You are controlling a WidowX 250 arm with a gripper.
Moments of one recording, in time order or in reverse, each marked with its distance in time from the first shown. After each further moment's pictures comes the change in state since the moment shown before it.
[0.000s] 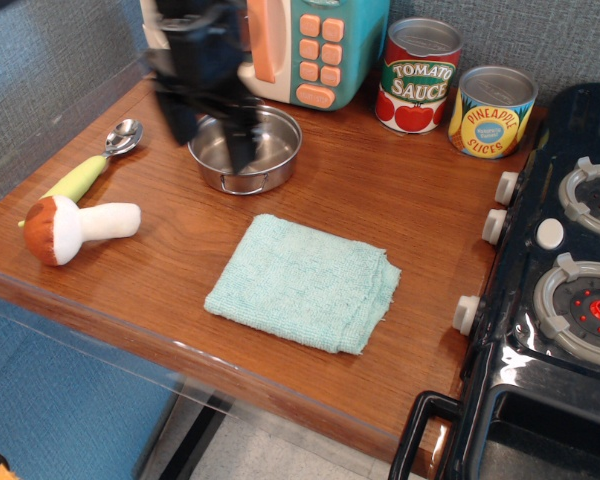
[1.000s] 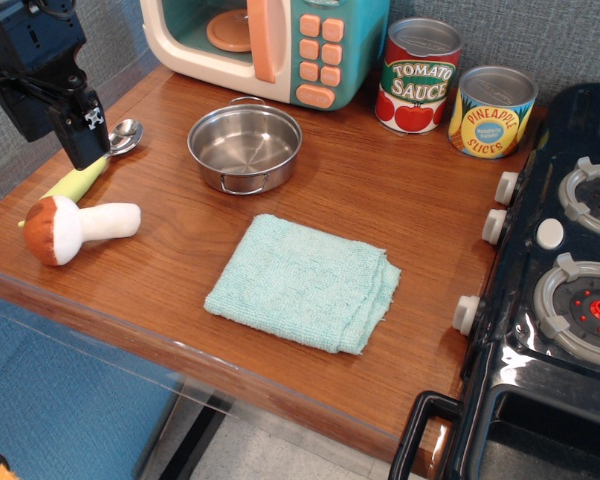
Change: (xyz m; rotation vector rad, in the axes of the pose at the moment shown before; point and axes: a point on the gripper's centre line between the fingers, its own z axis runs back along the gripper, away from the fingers) arm -0.090 0.072 0.042 -0.016 0.006 0.035
